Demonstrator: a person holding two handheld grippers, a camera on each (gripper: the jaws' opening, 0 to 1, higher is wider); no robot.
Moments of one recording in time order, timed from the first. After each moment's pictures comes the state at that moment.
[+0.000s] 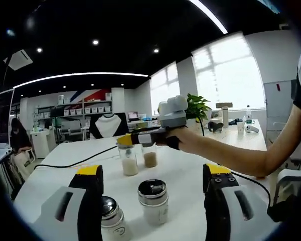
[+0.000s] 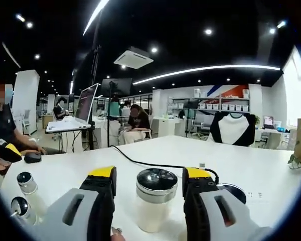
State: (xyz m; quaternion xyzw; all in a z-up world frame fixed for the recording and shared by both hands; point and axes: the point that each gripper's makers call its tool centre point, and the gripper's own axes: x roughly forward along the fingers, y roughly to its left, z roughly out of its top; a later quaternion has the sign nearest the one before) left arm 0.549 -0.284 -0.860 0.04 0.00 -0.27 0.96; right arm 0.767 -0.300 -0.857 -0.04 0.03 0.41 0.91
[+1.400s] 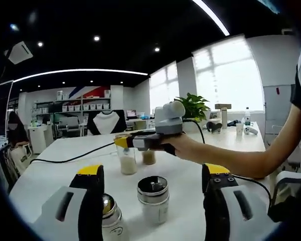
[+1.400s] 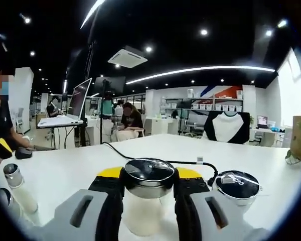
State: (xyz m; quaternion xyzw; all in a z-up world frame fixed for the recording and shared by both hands) left arm 0.553 -0.280 -0.868 0.02 0.01 -0.27 0.96; right arm 0.779 -0.299 -0.874 -0.04 0.02 0.39 0.92
